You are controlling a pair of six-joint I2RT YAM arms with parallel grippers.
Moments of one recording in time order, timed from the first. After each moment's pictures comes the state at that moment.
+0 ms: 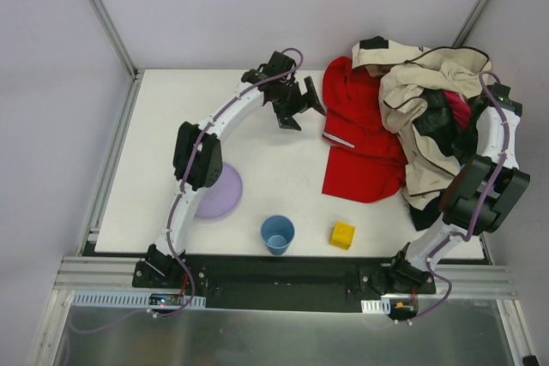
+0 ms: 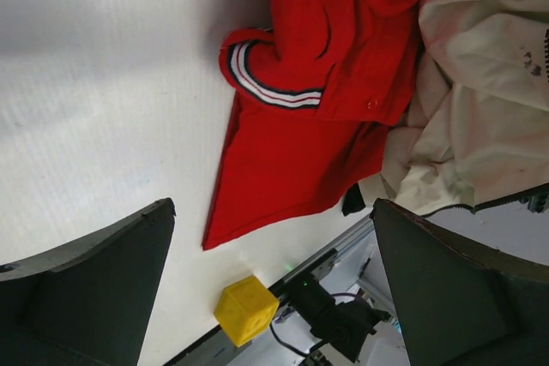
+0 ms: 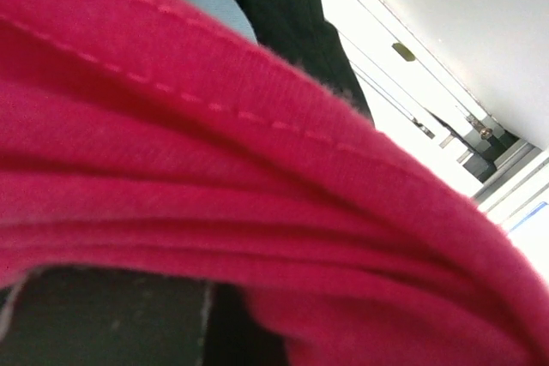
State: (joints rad) left arm -0.54 2.34 2.23 -0.82 0.49 -0.91; right arm -0.46 1.75 1.55 -1.09 0.29 0.36
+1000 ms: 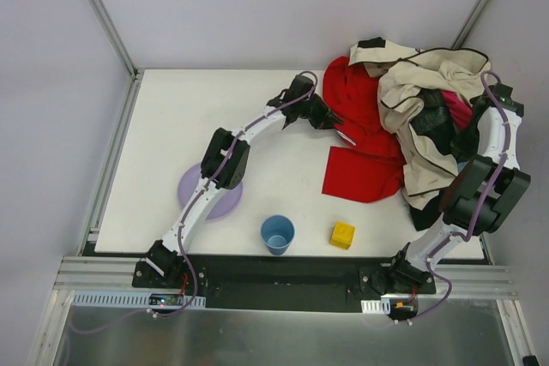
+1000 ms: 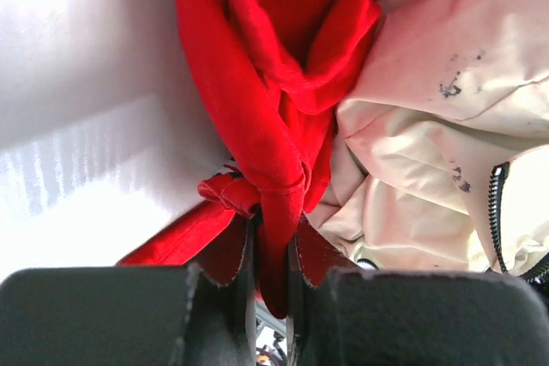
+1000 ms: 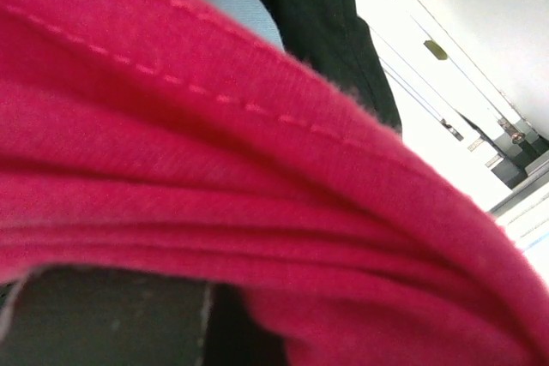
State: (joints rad) left arm -0.62 2.73 2.40 -0.28 0.62 -1.40; right arm -0.47 1.75 1.55 -1.08 0.20 0.36
